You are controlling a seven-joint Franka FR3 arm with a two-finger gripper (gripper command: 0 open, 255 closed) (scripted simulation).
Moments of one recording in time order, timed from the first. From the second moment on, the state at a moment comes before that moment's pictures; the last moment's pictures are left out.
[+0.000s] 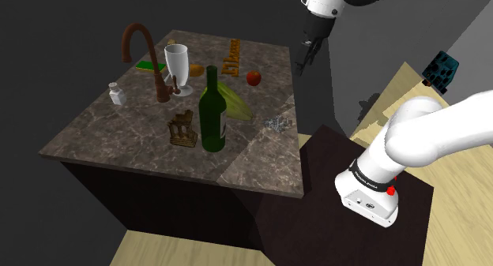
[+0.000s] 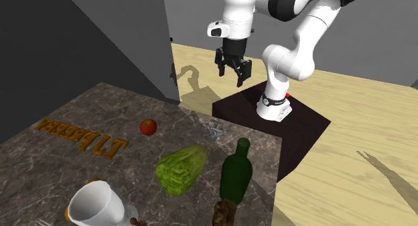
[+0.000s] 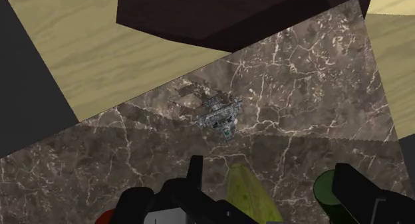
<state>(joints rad) 0.01 -0.70 0.02 -2.50 0.02 1.82 -0.12</state>
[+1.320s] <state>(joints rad) 0.04 -0.07 0.01 -2.62 0.00 2.53 -0.28</state>
